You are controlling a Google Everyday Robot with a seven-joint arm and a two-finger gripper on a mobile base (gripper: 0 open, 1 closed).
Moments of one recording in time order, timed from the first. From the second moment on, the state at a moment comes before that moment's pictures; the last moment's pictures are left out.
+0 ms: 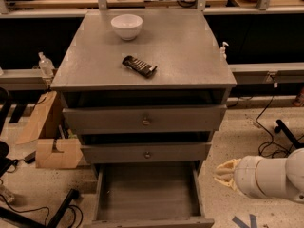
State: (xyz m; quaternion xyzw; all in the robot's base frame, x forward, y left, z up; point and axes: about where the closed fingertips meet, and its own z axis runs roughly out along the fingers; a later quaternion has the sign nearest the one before) arm 0.411 -0.208 0.667 -0.55 0.77 0.04 0.31
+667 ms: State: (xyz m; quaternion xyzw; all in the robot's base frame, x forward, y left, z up) arm 0.408 -0.199 0.640 -0.55 0.77 0.05 0.30
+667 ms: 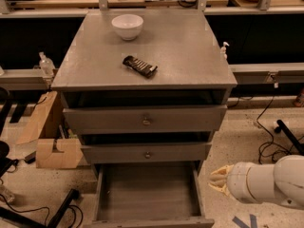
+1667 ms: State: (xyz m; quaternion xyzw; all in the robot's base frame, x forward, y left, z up) arm 0.385 -0.203 0.448 -0.53 0.77 0.09 0.34
